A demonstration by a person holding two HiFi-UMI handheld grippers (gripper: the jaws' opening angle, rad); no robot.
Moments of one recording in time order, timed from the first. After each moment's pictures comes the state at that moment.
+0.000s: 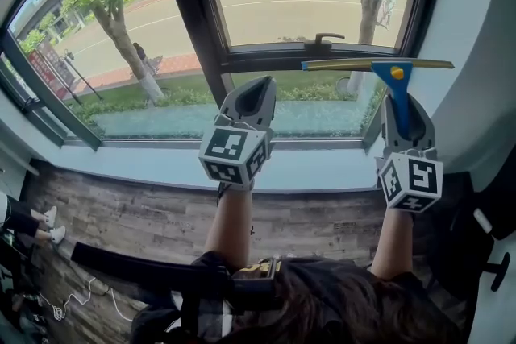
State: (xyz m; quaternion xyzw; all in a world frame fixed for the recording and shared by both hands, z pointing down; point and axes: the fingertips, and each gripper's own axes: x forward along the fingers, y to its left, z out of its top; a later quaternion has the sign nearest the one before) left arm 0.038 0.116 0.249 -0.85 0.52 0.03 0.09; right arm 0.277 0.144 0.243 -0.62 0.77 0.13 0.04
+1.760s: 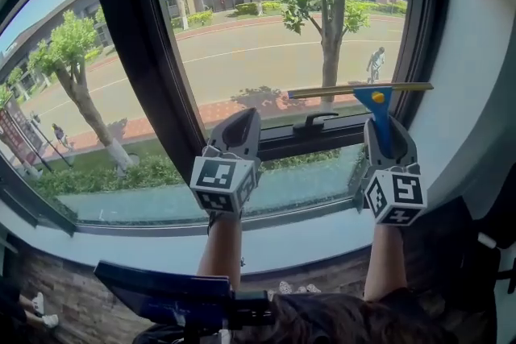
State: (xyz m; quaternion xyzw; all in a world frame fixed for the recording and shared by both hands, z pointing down) left arm -0.016 -0.160 0.246 -0.88 0.46 0.04 0.12; right arm 0.222 -0.097 0.245 -0.68 0.72 0.13 0.06
